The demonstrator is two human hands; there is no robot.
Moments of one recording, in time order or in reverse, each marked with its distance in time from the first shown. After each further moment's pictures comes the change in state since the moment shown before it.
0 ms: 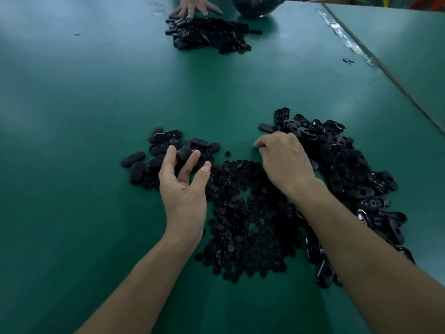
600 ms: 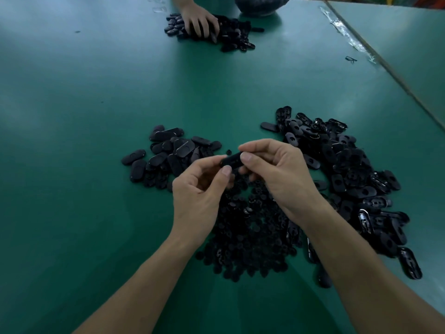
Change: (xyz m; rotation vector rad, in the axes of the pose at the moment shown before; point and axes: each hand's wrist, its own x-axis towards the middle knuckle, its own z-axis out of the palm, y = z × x) left_hand -0.010 0.002 0.000 0.223 -0.246 0.194; right_hand -0.046 -0.027 -0.014 1.311 -0.092 0.076
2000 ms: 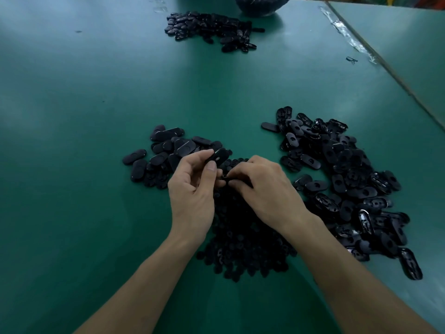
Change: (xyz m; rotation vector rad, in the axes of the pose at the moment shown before) left_hand 0.003 -0.005 0.001 -0.079 0.125 -0.033; right_hand -0.007 0.015 0.010 -1.009 -0.107 -0.159
